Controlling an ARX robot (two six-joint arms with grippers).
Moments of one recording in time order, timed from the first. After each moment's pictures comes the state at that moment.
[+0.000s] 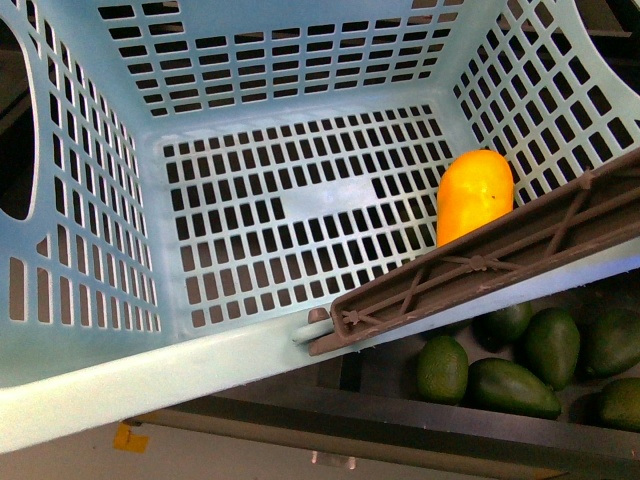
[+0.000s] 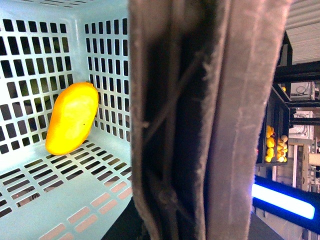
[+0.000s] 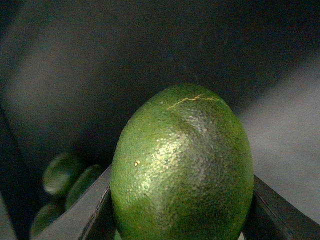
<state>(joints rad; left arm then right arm) -0.64 1.60 1.33 -0.31 0.27 -0.95 -0.35 2.13 0.84 0.57 -0.08 0.63</state>
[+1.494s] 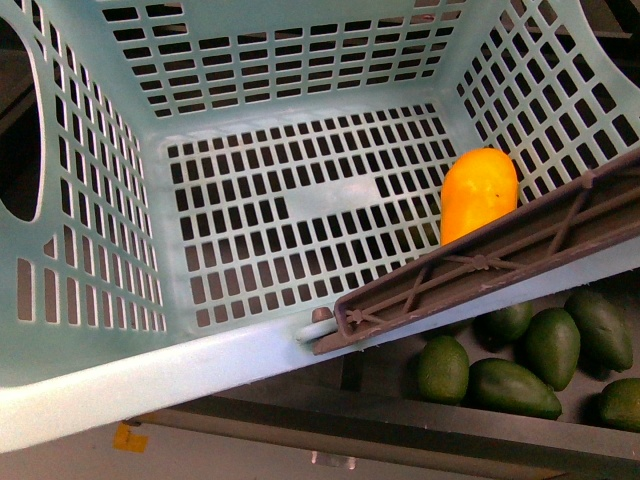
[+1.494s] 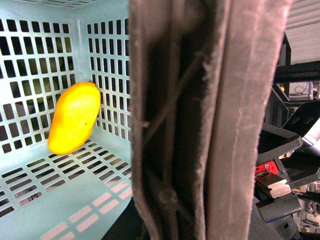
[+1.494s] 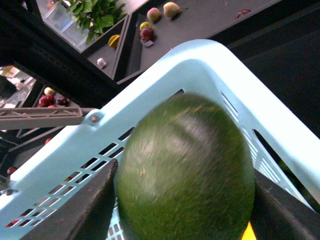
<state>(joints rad) -0.64 1.60 1.33 -0.31 0.27 -0.95 0.34 1.40 0.76 0.41 0.11 0.67</state>
